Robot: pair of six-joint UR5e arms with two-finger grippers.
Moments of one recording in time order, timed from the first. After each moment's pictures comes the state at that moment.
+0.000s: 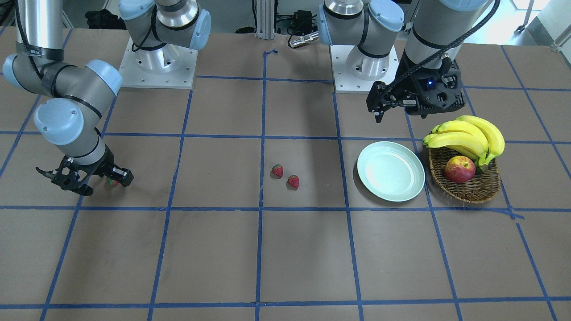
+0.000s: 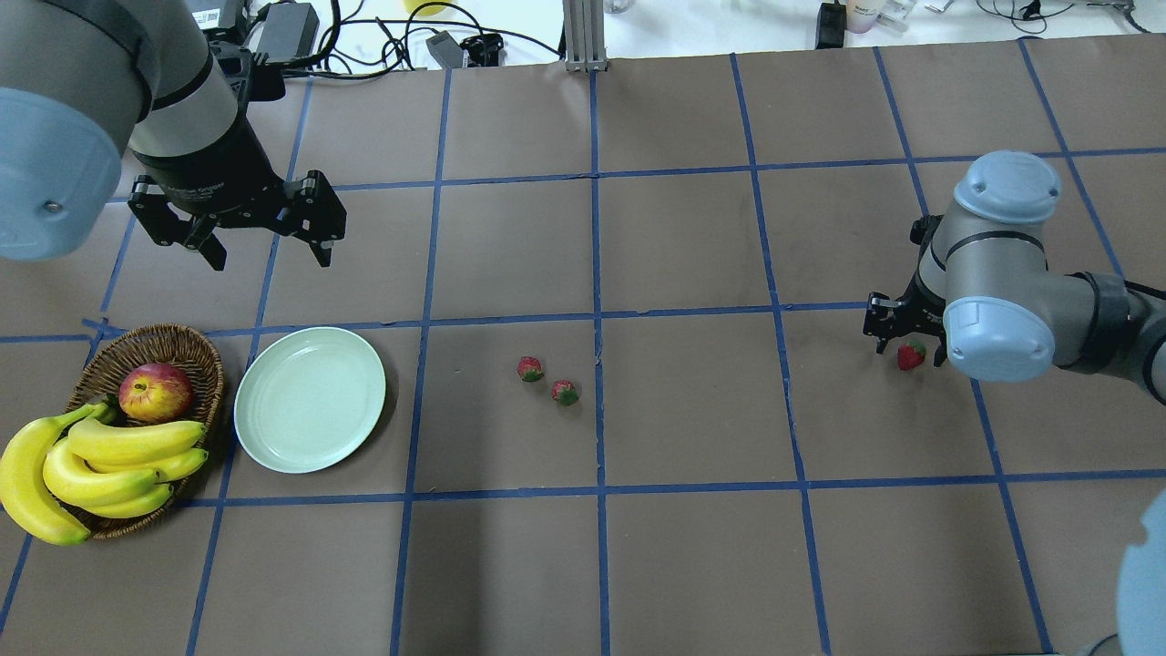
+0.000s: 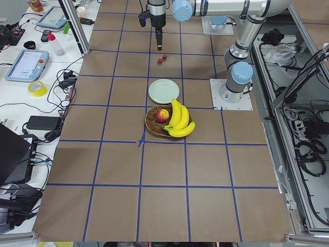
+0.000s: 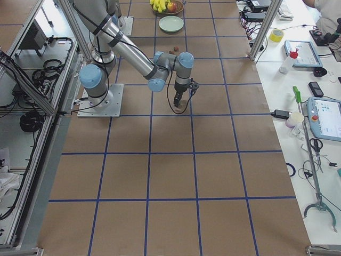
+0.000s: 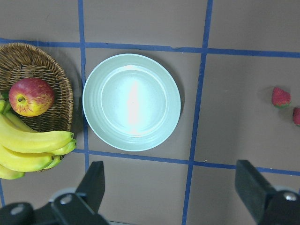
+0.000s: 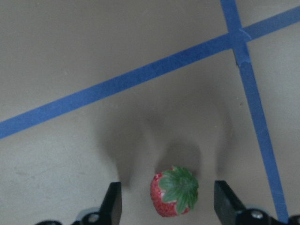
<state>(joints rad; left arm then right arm) -1.55 -1.55 -1.64 -1.56 1.69 -0.06 1.29 -1.30 2.12 -2.33 -1.69 0.09</state>
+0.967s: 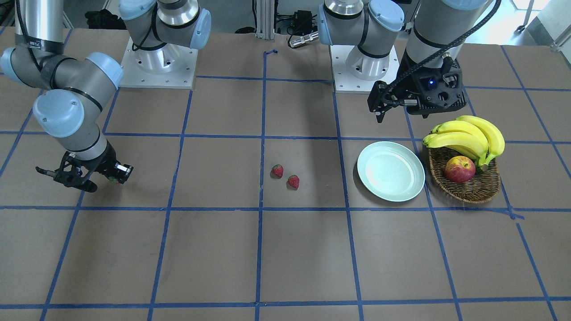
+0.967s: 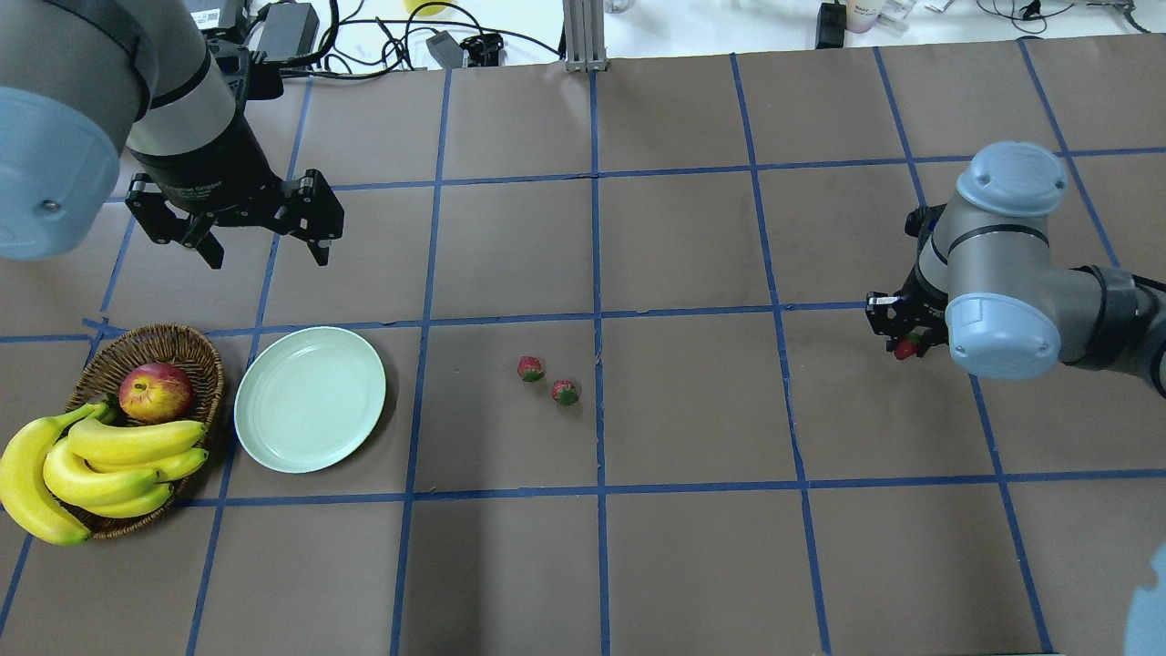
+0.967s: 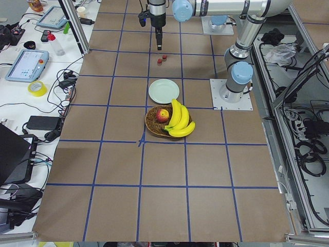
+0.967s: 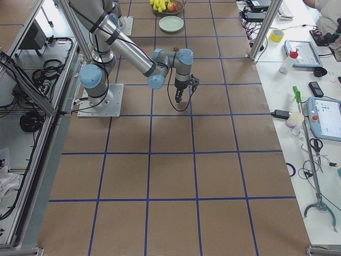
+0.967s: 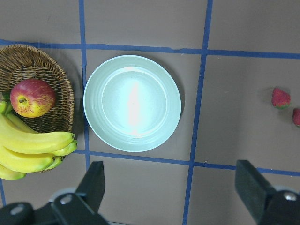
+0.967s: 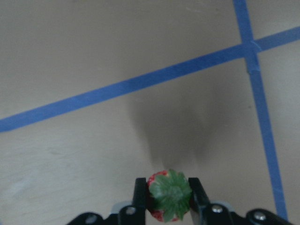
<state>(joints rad) -1.55 -1.54 -1.64 -1.56 1.70 -0.05 1.34 -1.36 2.10 -2.29 -1.65 0.04</state>
